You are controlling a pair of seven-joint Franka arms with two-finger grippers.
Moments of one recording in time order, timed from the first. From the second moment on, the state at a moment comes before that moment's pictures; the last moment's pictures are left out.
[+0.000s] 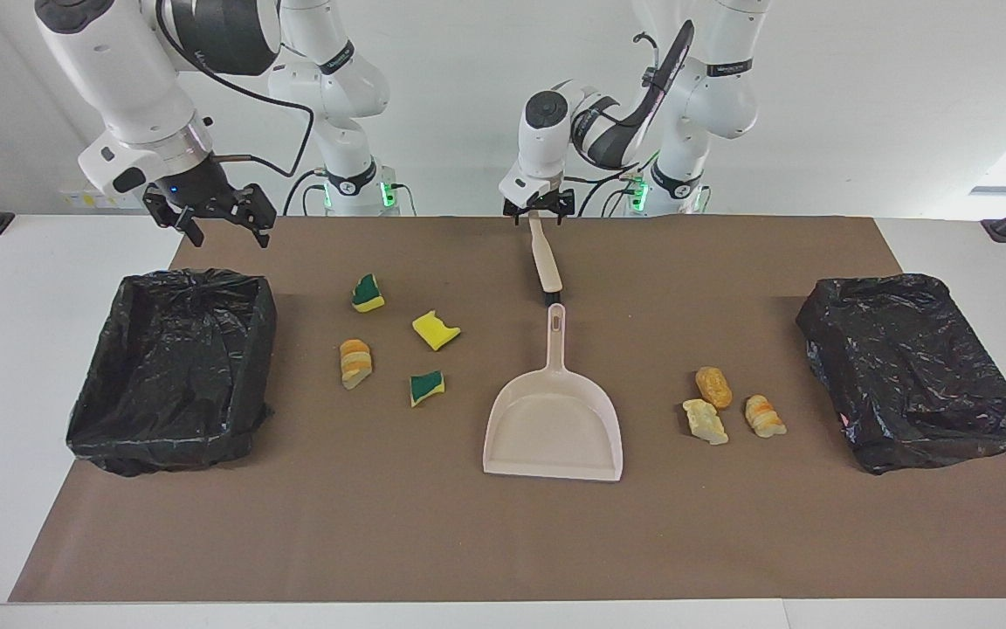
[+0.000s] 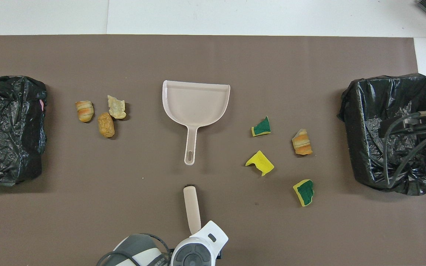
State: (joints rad) left arm -0.98 -0.12 -0.05 -2.48 -0.22 2.22 -0.82; right arm -0.03 -0.02 0.02 -1.65 -0.01 1.57 -0.01
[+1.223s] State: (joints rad) left arm -0.76 -0.19 -0.01 -2.33 -0.22 1.82 -0.58; right arm 0.05 0.23 0.12 -1.55 0.00 1.80 0.21
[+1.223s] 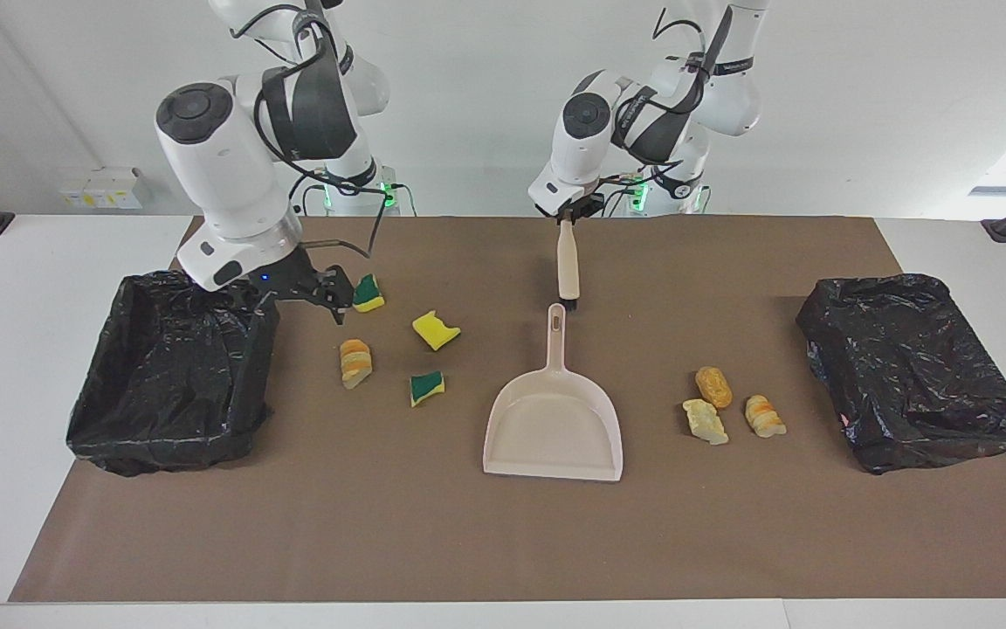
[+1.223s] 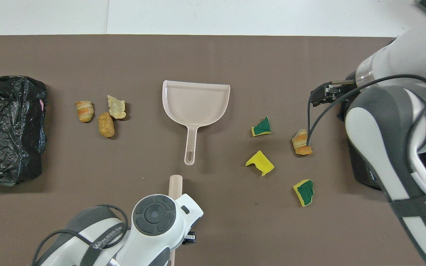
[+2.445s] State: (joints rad) left arm 0.00 -0.01 0.00 -2.09 0.16 1.98 -0.02; right arm 0.55 0.50 0.12 -1.56 -0.15 2.17 0.97
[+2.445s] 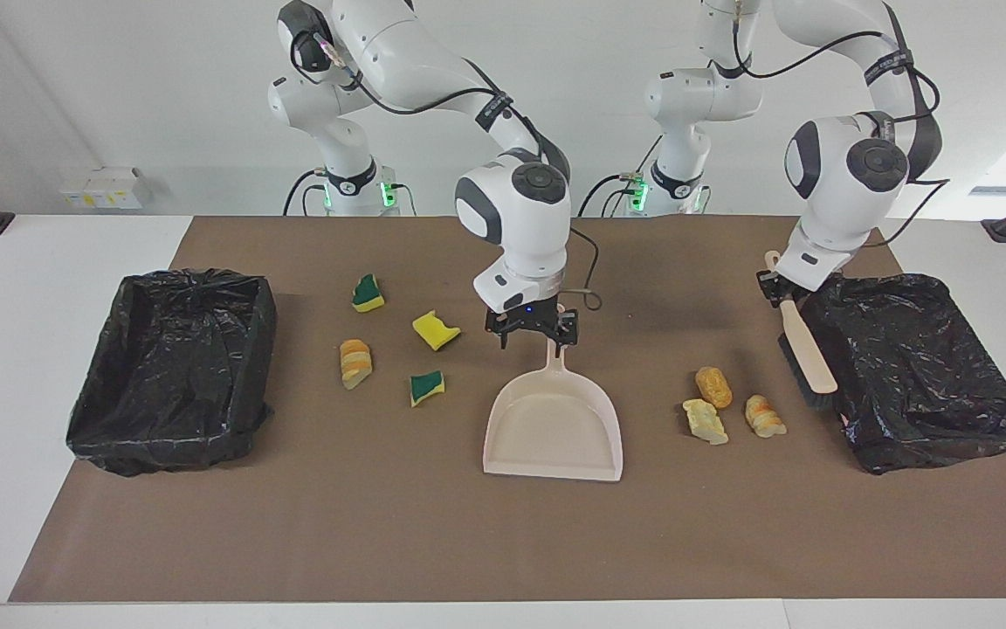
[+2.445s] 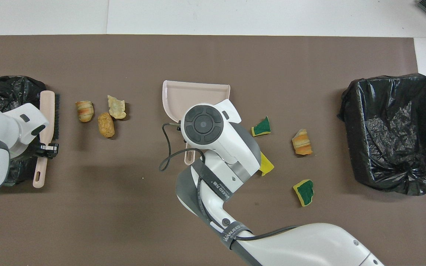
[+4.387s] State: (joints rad) left arm 0.02 0.09 -0.01 -2.09 0.09 2.07 -0.17; right arm 0.37 0.35 0.12 -1.60 -0.10 1.98 0.04
